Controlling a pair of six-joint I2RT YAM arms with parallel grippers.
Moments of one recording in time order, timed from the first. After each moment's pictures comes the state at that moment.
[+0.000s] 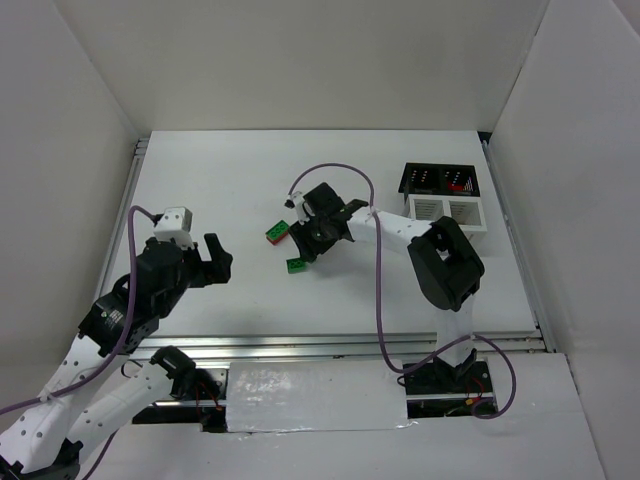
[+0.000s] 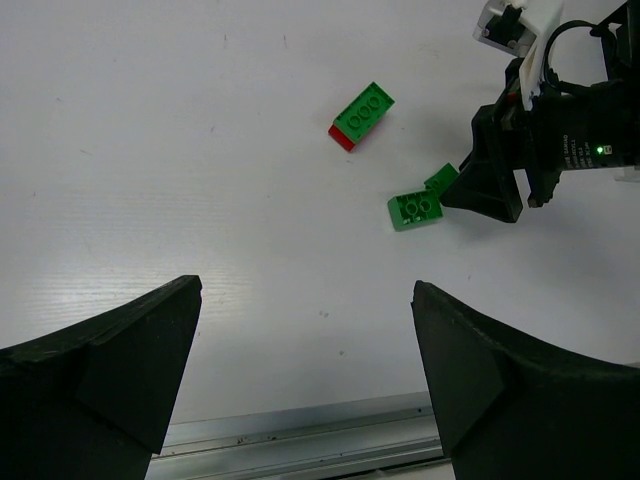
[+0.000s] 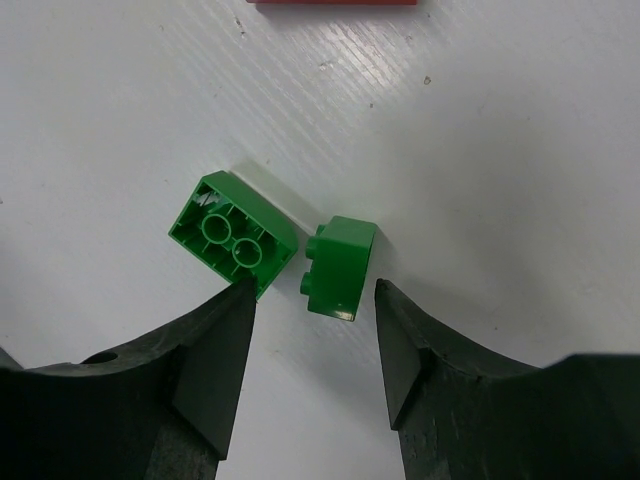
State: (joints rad) left arm -0.56 0.61 0.87 -0.75 -0.35 -0.45; right arm 0.70 1.94 1.37 -0.40 -0.21 -0.01
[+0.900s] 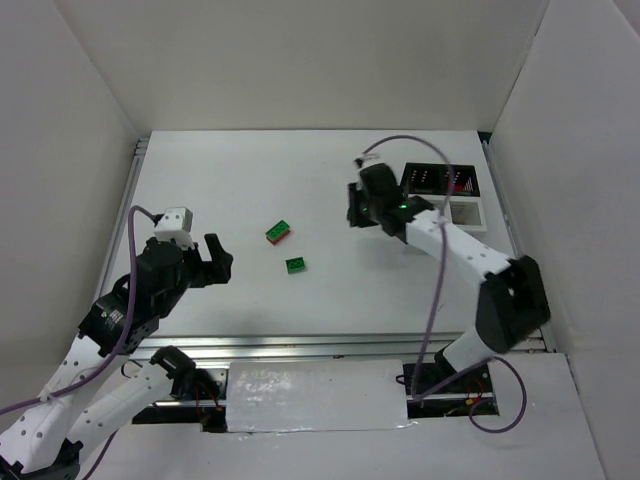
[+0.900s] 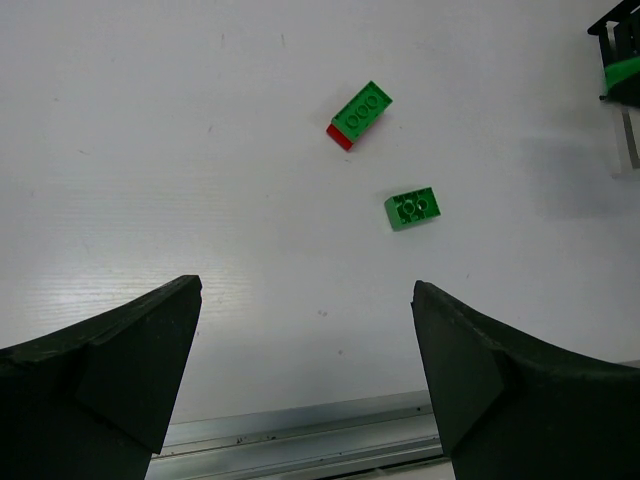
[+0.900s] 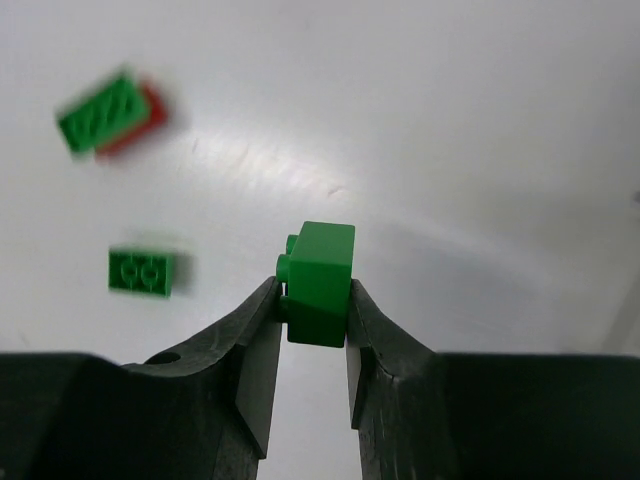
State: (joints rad) left arm -0.56 0.61 0.87 -0.75 -0.35 -0.45; right arm 0.57 1.61 1.19 -0.36 0.05 0.25
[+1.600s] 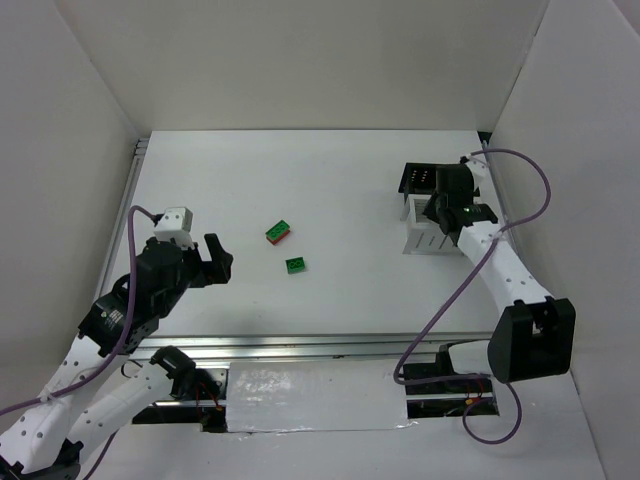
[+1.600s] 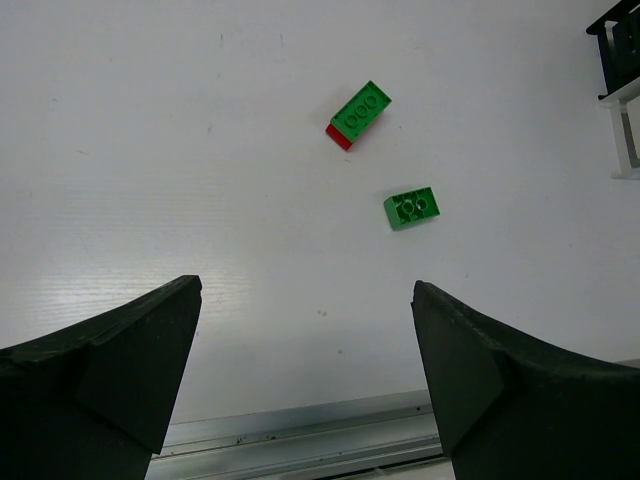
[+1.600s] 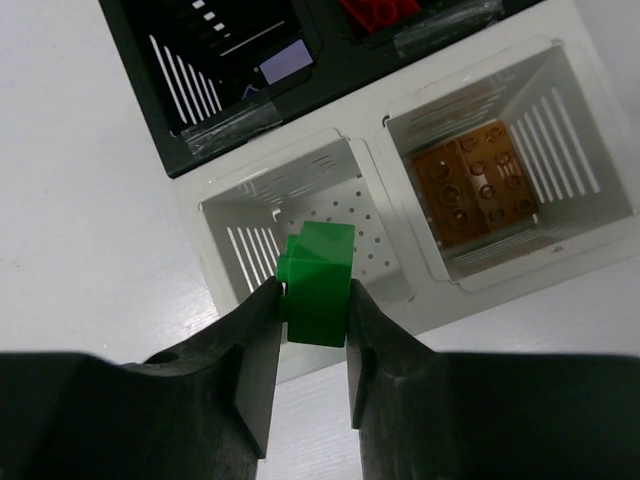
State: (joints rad) left arm -0.55 0.61 0.87 -0.75 -0.34 -0.44; right arm 0.11 1.30 1.04 -0.43 0.34 0.51
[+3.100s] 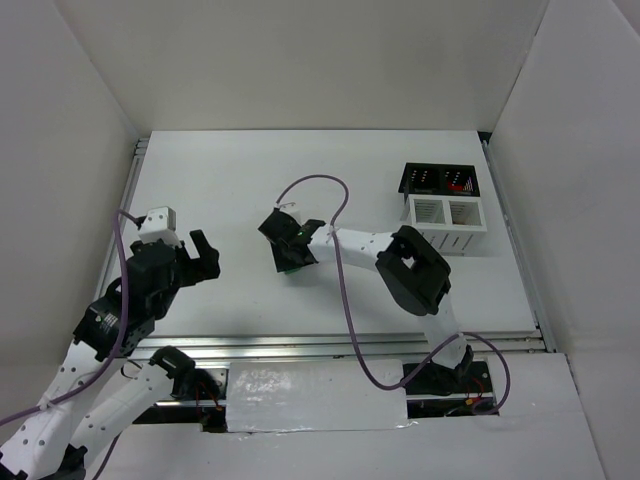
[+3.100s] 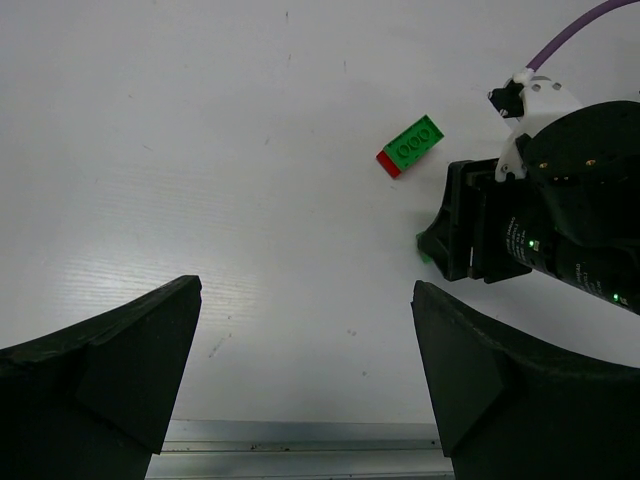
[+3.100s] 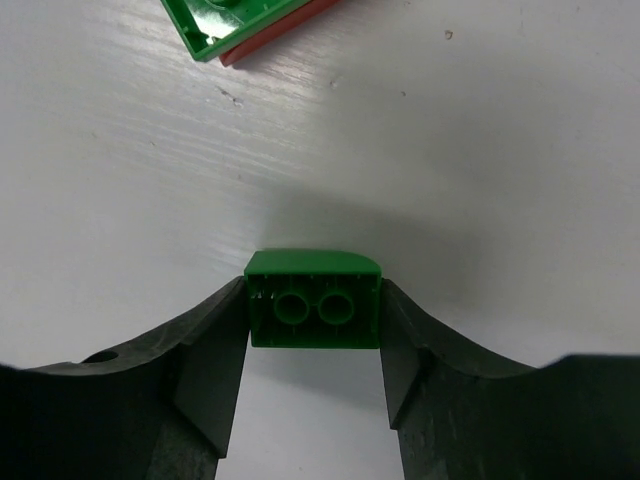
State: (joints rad) left arm -0.50 0.59 0.88 -0.78 -0.43 -0.48; right arm 0.94 2.08 1.52 -0.50 0.30 0.59
